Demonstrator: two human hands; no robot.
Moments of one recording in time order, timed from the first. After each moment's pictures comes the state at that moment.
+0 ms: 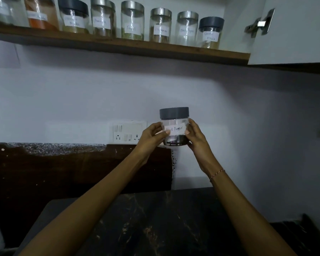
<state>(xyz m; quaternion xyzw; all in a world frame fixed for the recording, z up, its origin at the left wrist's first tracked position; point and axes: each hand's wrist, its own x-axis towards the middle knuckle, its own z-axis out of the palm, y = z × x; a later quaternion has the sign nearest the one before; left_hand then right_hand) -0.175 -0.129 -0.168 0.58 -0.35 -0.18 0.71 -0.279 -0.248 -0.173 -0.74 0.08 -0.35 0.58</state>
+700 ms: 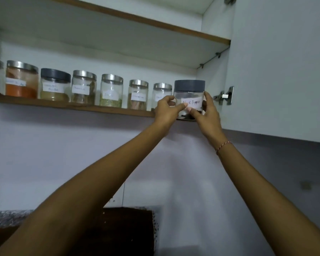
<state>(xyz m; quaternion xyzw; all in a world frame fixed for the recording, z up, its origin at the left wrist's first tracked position) -0.185 -0.255 0.072 0.53 -0.43 0.02 0.73 -0.272 -0.342 0.060 -0.75 0.02 -0.58 0.32</state>
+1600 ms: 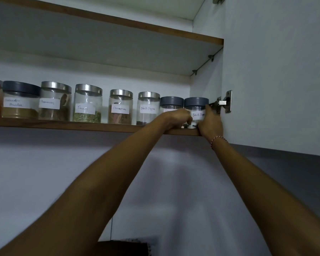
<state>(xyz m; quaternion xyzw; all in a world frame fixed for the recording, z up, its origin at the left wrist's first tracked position) -0.144 -0.376 0.127 0.72 -0.54 -0.06 0.42 -0.212 -0.478 0.091 -0.78 0.27 -0.55 0.12</state>
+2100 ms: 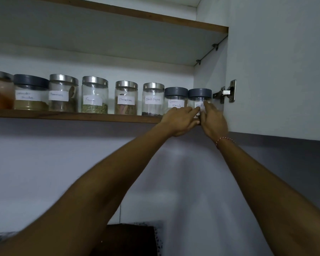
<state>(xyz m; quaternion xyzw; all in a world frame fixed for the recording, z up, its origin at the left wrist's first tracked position) -0.135 -0.358 0.080 0.70 -0.58 0.41 0.06 -0.220 -0.469 0.065 -0.80 0.19 -0.56 0.02</state>
